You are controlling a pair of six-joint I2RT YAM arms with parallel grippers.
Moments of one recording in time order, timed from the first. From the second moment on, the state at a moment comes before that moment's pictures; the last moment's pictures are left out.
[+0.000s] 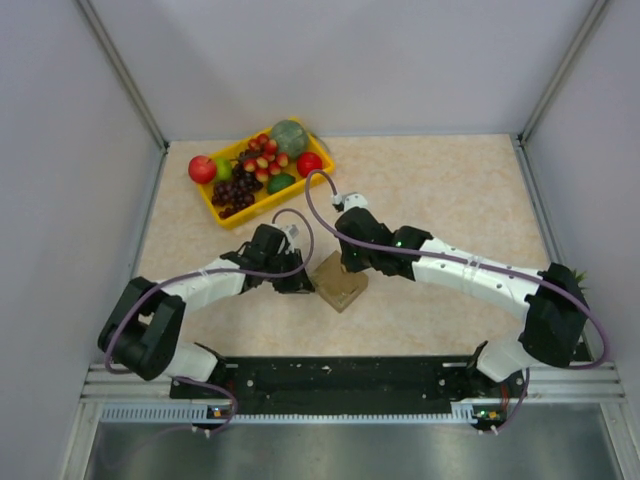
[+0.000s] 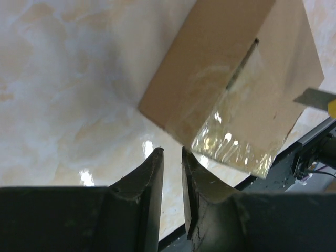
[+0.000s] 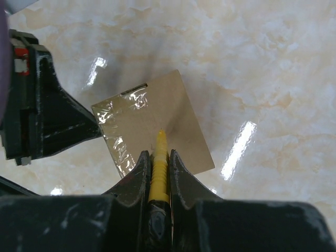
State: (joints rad) left arm -0.51 1.38 0.64 -0.18 0.37 -0.64; right arm 0.96 1.49 1.19 -0.55 0.29 0.46
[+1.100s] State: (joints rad) left arm -0.35 1.53 0.80 -0.07 0.55 -0.79; right arm 1.00 1.40 0.98 -0.18 0.31 0.48
